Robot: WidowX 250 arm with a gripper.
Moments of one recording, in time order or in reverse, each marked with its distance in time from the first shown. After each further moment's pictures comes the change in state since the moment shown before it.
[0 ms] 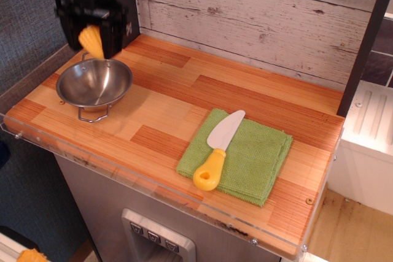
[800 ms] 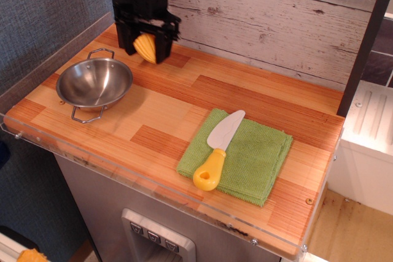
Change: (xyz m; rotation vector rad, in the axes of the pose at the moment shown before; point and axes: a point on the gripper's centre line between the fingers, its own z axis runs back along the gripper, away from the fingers) arm 0.079 -0.032 -0.059 0.003 0.034 -0.037
